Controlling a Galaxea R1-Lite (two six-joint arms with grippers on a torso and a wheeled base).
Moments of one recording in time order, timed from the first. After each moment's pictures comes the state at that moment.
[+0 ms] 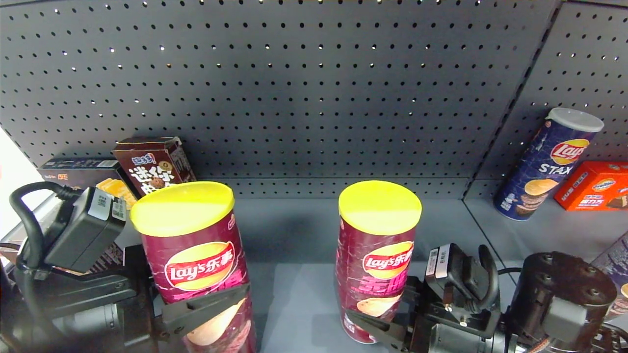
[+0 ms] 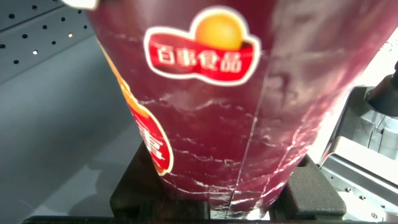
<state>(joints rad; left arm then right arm) -0.49 1.19 -0.45 -0.52 -0.46 0.05 0.85 1.70 -0.35 -1.25 0.22 -0.14</state>
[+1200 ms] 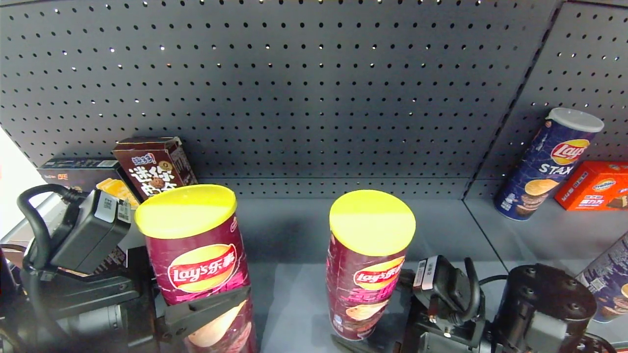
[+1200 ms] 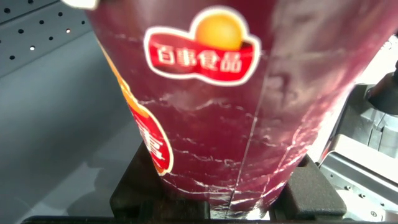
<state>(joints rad) -0.49 1.19 -0.45 -0.52 -0.46 0.05 0.88 1.76 -0.32 -1.34 0.19 -0.15</state>
